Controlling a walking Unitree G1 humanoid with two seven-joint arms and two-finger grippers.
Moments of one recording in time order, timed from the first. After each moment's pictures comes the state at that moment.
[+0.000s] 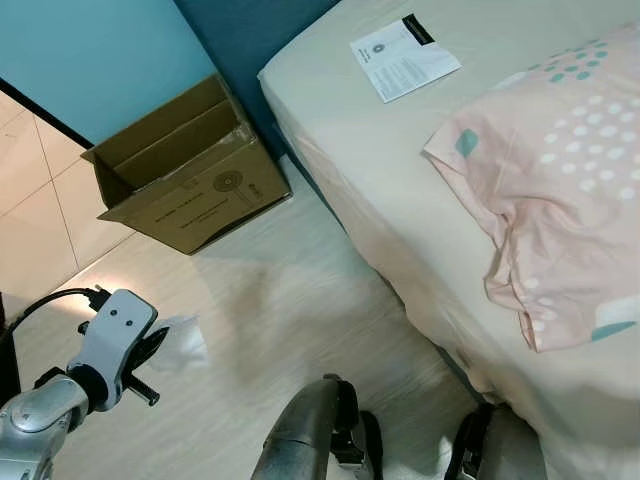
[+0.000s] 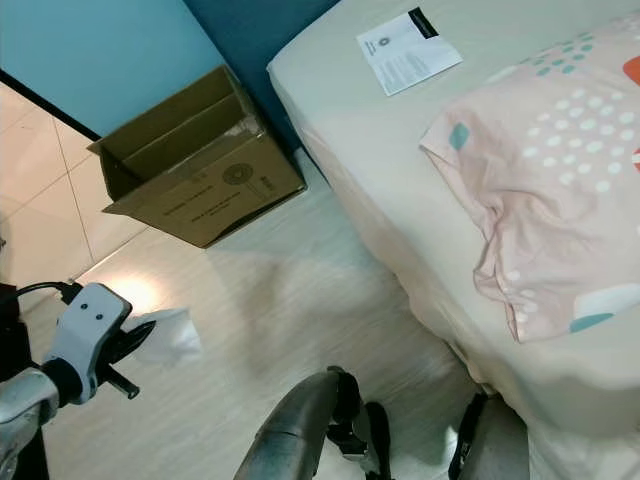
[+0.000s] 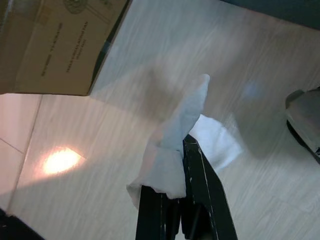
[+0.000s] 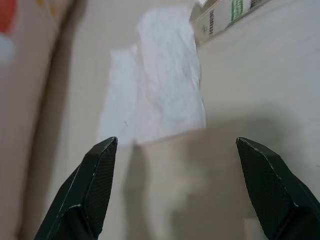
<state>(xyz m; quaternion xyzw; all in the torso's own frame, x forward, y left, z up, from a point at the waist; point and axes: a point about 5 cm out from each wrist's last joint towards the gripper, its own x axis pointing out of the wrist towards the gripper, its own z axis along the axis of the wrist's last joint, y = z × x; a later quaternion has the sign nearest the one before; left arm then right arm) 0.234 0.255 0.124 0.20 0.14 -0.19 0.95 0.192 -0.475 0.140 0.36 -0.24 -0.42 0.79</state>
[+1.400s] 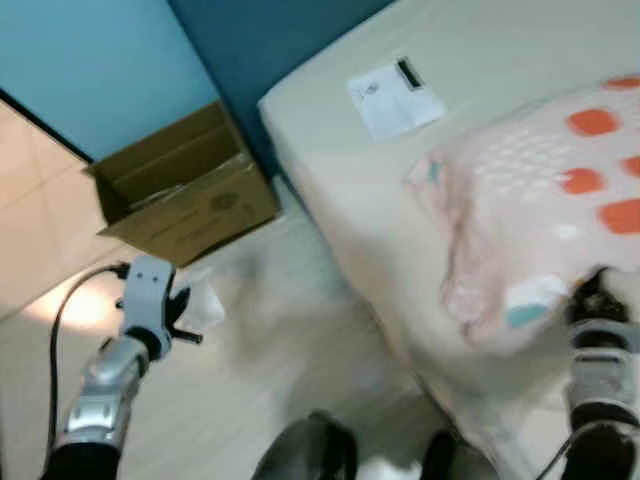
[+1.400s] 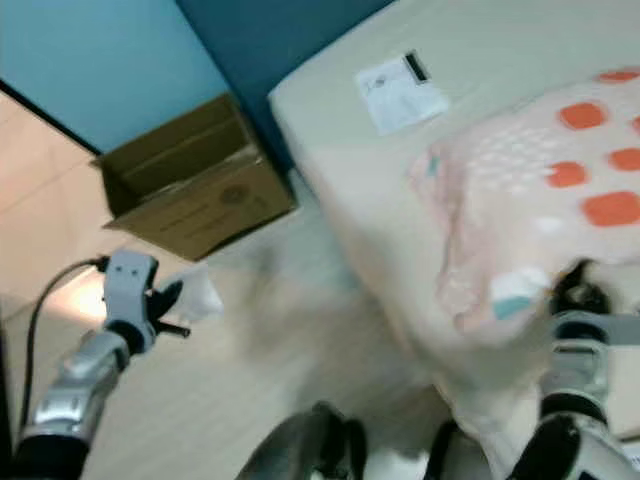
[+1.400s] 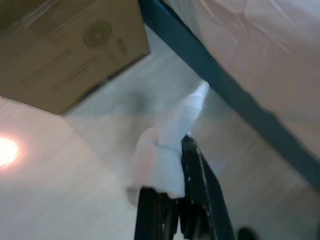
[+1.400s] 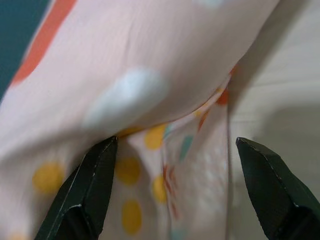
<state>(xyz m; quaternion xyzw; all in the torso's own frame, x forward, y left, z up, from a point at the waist) 0.314 0.216 0.074 0.01 0.11 -0.04 0.99 0.316 -0.318 0.100 0.37 -0.12 -0.15 0.91</state>
